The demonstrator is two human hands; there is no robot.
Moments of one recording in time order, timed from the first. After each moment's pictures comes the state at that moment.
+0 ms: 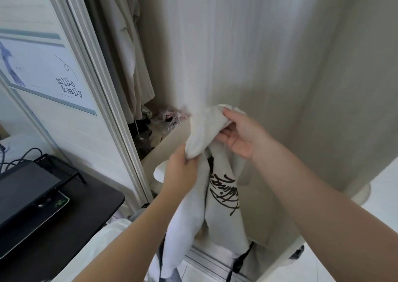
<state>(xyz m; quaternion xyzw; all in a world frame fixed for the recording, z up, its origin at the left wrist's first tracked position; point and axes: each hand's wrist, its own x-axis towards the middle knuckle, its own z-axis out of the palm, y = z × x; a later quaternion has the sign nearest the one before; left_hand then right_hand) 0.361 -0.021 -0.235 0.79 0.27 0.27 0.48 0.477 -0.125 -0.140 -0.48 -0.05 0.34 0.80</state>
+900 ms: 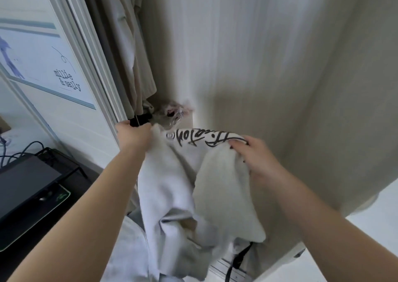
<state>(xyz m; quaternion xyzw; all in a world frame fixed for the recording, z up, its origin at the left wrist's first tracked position) 0.371 0.087 -0.196 0.63 0.49 0.34 0.50 0.485 -0.160 -0.213 -0.73 -0.20 0.20 0.63</state>
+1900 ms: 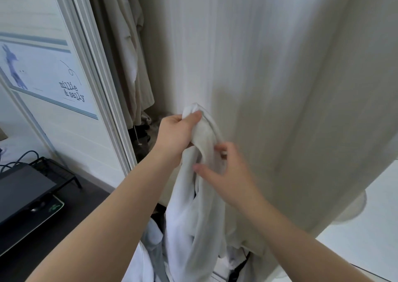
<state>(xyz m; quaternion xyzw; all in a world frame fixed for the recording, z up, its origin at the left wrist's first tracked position) 0.381 -0.009 -0.133 0.61 0.25 0.27 0.70 0.415 -0.159 -0.198 -0.81 -0.30 0.07 0.50</state>
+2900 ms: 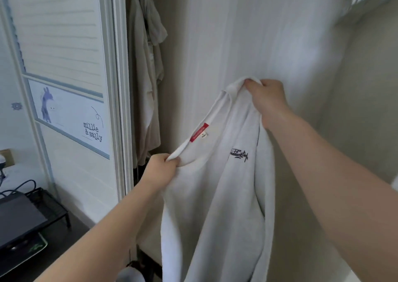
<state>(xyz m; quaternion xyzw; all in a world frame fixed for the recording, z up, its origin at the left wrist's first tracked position) 0.379 0.062 -0.134 0.76 0.31 0.29 0.50 0.529 -0.107 0.048 -0.70 -0.27 -0.10 0.66</state>
